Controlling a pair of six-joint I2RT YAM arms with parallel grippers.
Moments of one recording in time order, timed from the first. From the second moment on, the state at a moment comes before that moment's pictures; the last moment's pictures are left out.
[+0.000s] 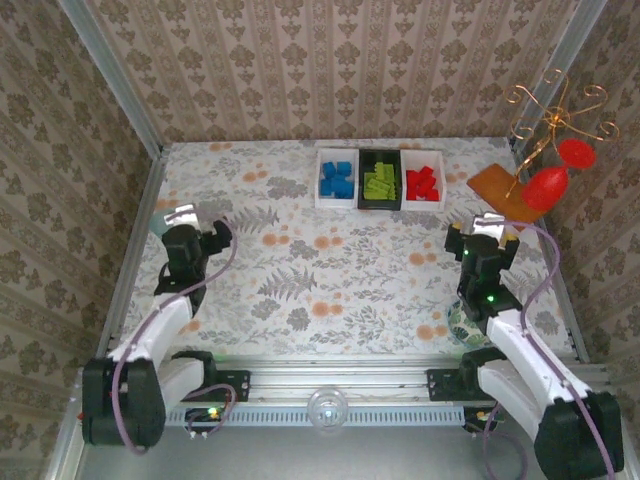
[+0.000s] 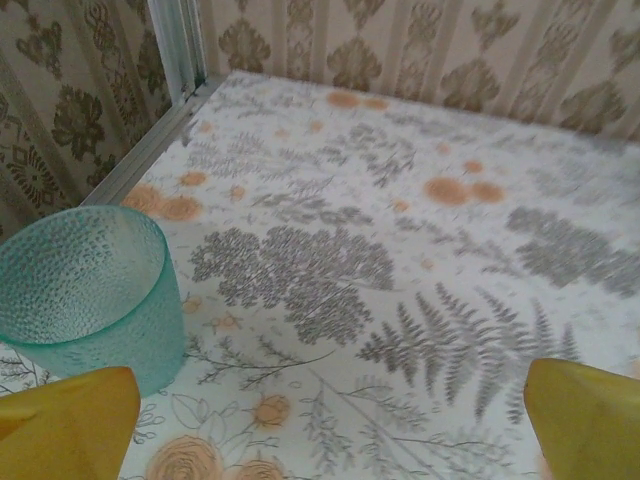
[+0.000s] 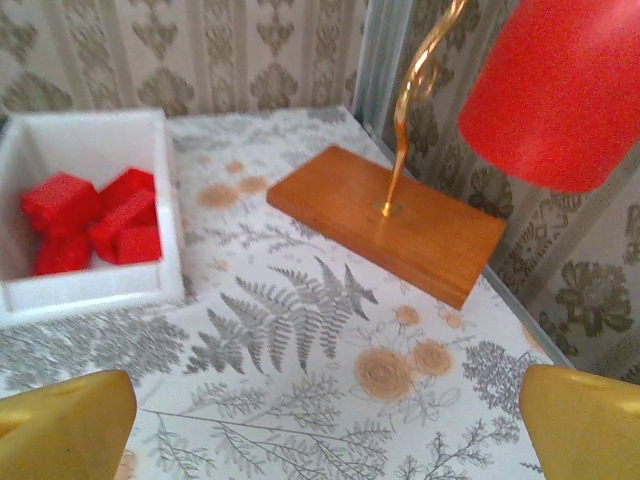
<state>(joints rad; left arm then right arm) -0.09 1.08 0.45 0.26 -0.18 -0.15 0.13 0.87 0.39 0.10 0.59 0.08</state>
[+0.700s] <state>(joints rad) -0.03 1.56 0.39 0.76 -0.06 0.08 -0.01 1.32 0.40 0.49 0.22 0.02</state>
